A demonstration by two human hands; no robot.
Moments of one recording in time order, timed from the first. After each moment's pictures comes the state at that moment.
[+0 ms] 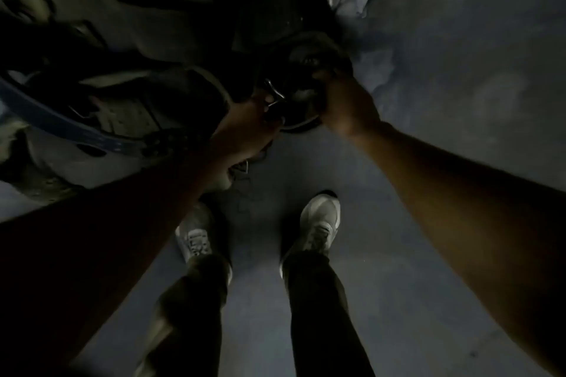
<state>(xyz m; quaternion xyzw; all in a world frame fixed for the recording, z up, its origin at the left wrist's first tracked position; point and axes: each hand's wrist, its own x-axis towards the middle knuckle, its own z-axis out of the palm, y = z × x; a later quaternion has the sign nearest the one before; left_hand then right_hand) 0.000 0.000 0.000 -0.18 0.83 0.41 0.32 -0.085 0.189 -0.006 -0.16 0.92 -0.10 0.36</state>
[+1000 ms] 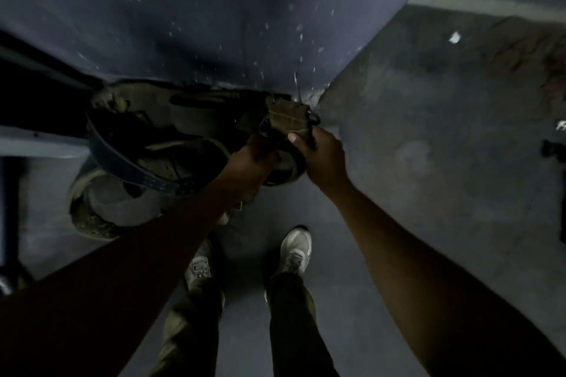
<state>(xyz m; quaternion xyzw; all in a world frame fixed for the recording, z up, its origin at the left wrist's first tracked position) -0.011 0.011 0.219 -0.26 0.73 0.57 0.27 -0.063 0.170 0.224 0.01 0.90 -0.37 0.21</state>
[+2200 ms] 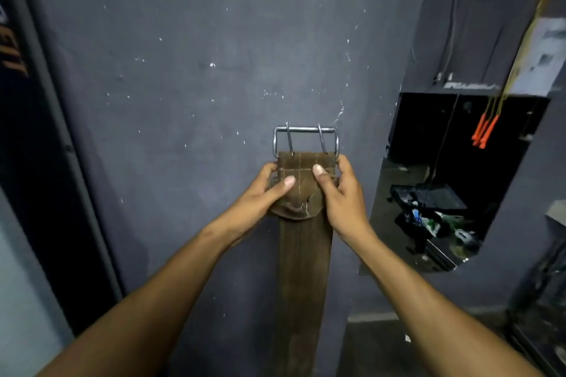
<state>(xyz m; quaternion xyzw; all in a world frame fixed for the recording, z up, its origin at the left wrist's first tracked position) -0.022 -0.107 1.047 0.18 0.68 0.71 -0.06 -0.068 0.074 1.040 -0.24 0.70 -0.64 -0.21</state>
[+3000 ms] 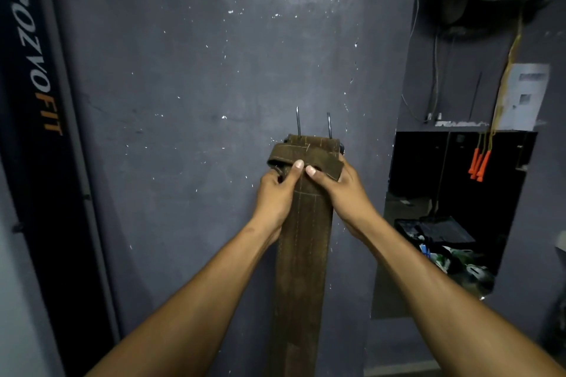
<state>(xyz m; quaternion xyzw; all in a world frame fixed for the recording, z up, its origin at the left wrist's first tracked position) -0.053 -0.081 1.122 0.08 0.59 0.78 -0.20 -0.066 0.057 1.134 -0.30 0.64 -0.69 -0.13</state>
